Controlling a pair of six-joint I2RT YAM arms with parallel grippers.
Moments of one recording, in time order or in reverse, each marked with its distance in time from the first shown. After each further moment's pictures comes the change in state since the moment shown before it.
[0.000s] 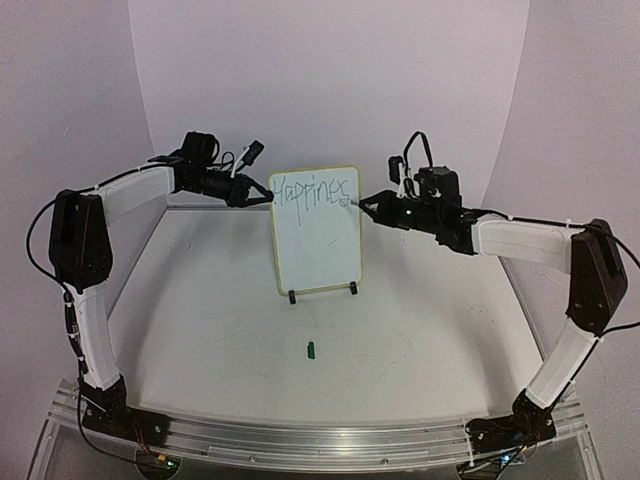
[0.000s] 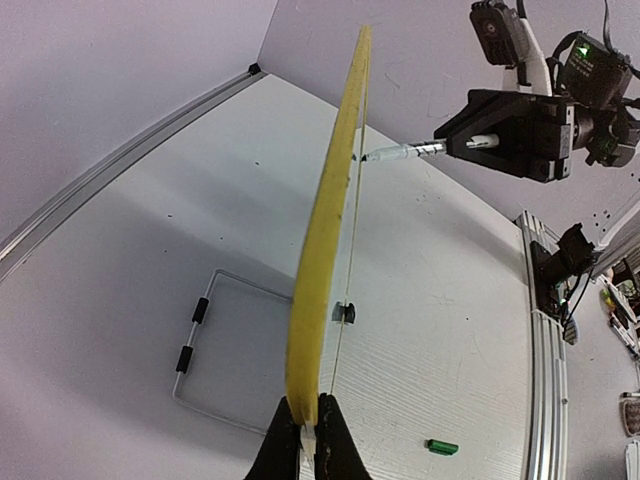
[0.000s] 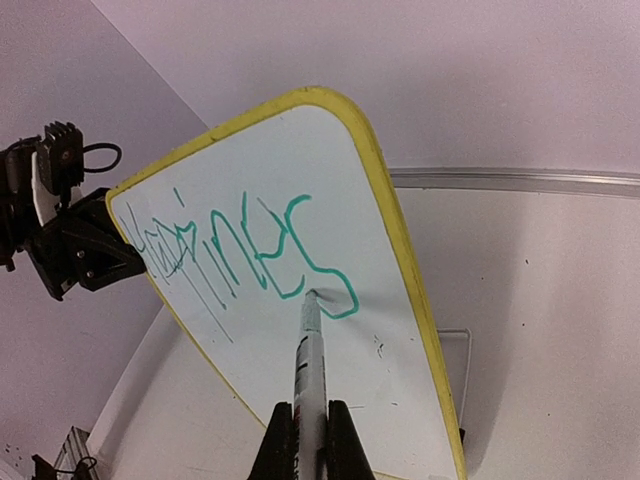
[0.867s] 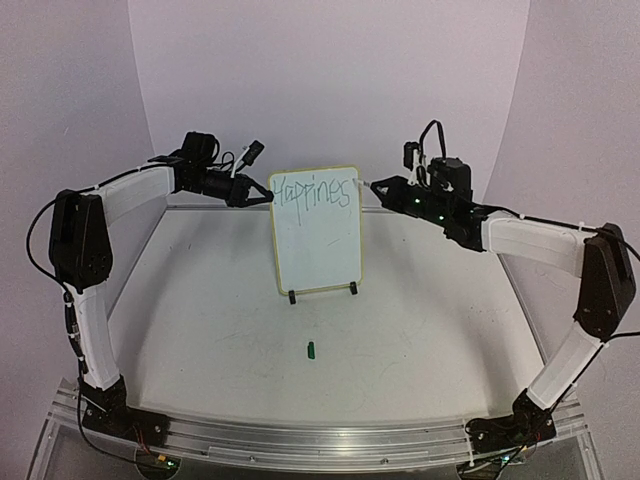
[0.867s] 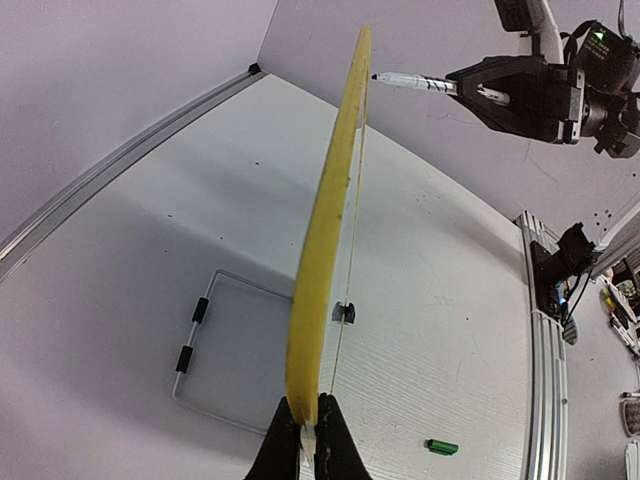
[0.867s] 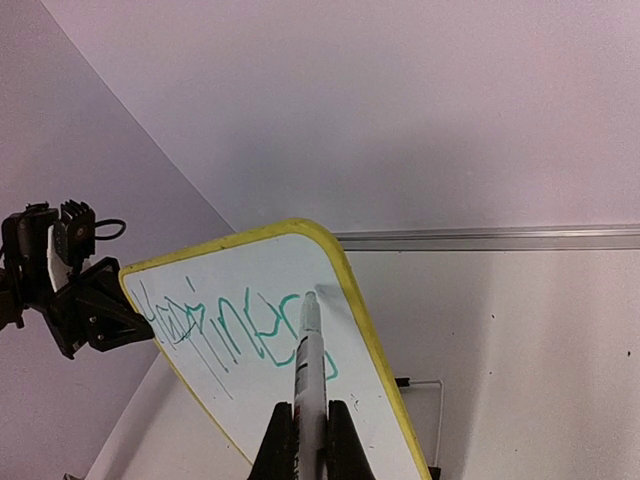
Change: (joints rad) left arm 0.000 0.000 0.000 -0.001 0.000 0.000; right arm -0.017 -0.061 0.000 0.044 0.106 0.007
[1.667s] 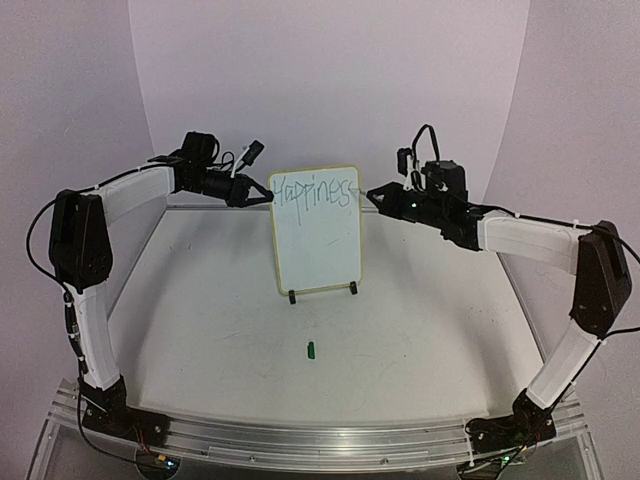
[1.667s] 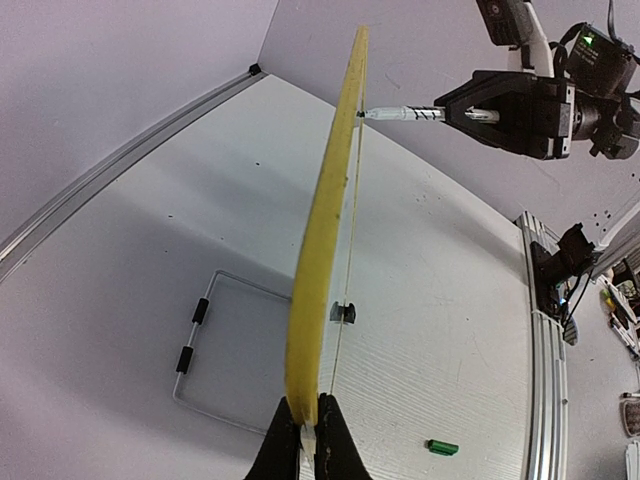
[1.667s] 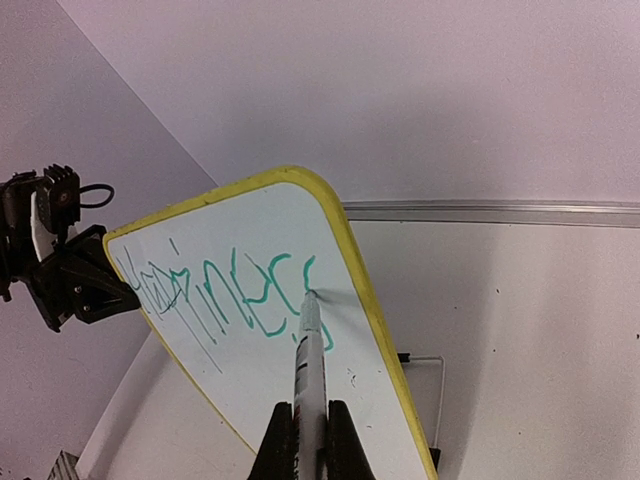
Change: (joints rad) left arm 0.000 0.000 0.000 0.000 0.000 0.000; right arm -0.001 0.031 0.016 -0.056 -0.036 -0.019
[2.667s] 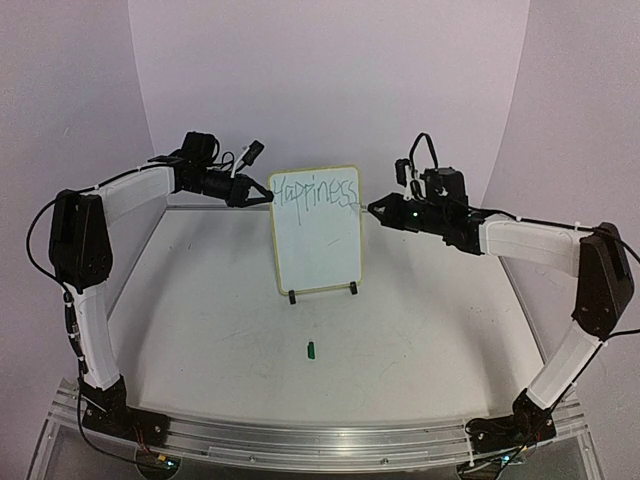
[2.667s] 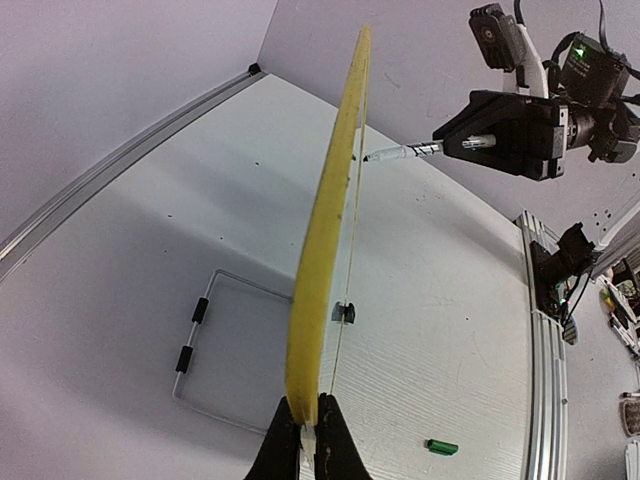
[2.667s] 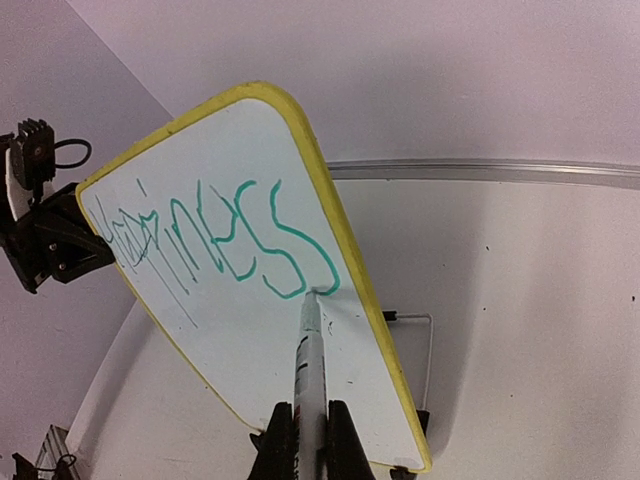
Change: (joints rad) left arm 0.000 0.000 0.000 0.000 0.000 0.000; right arm 0.000 -0.017 -0.040 -0.061 -0.038 -0.023
